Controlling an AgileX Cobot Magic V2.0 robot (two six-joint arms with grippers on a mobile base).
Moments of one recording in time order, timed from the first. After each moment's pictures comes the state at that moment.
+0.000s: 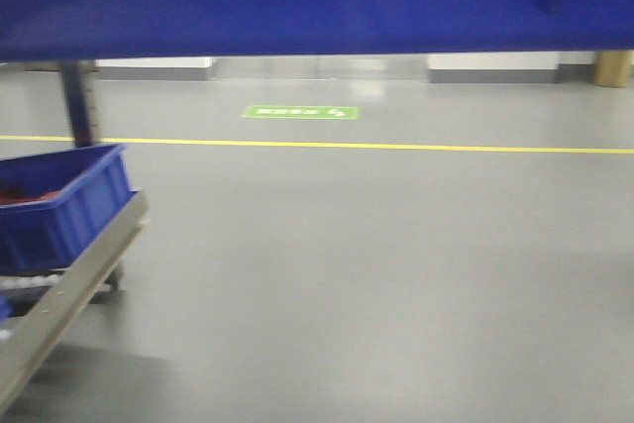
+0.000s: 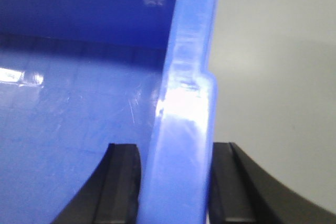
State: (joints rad) left arm 0.02 0.95 -1.31 -0.15 0.86 0.03; right arm 0.33 1.16 -1.58 0.01 1.12 0.09
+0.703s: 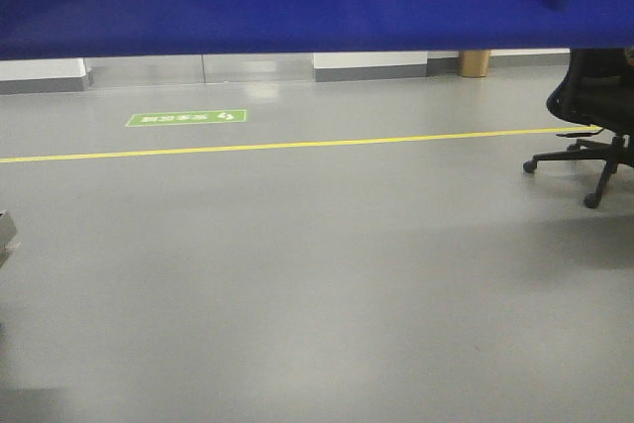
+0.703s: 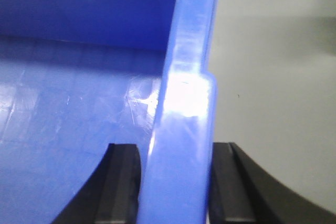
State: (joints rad) left arm 0.02 0.95 -1.31 -0.15 0.86 0.03; right arm 0.33 1.16 -1.58 0.00 1.12 0.09
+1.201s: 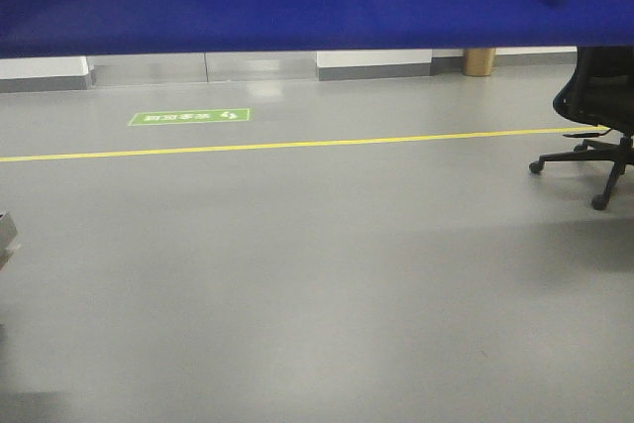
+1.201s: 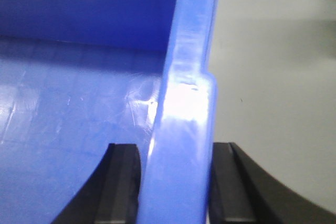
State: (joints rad) left arm 0.02 0.95 -1.31 -0.15 0.86 0.03; right arm 0.33 1.15 -1.58 0.01 1.12 0.09
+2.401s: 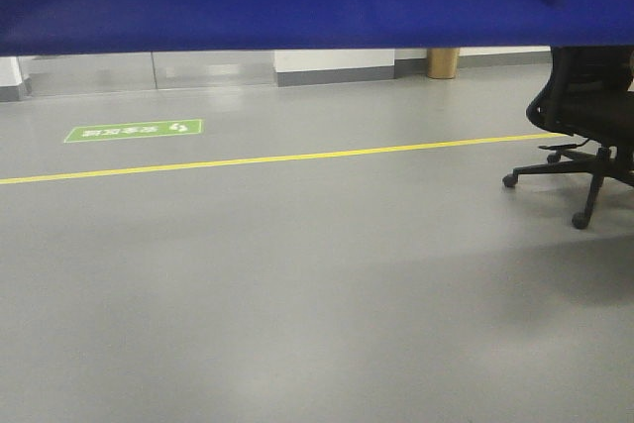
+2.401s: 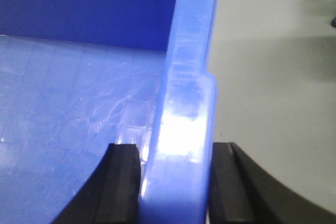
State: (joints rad) left arm 0.02 0.94 -1.31 -0.15 0.86 0.03; right arm 0.33 1.15 -1.58 0.01 1.12 0.09
